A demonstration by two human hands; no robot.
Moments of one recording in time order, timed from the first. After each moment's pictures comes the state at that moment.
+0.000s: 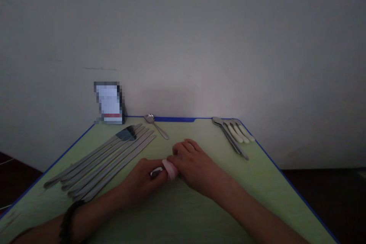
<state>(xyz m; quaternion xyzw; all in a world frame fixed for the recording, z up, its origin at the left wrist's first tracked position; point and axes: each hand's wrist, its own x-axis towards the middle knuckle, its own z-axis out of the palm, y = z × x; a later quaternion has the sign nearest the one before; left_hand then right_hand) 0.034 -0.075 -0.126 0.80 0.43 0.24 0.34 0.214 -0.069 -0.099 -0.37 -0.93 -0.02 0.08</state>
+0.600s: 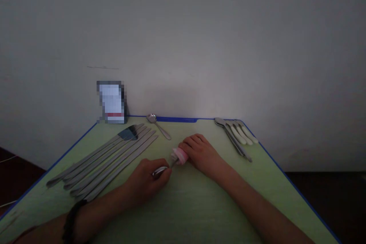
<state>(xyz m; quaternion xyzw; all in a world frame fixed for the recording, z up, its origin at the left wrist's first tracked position) 0.036 -0.076 -0.127 0.79 0.47 0.25 0.30 0.236 -0.036 -0.125 -0.36 -0.92 -0.09 0.13</state>
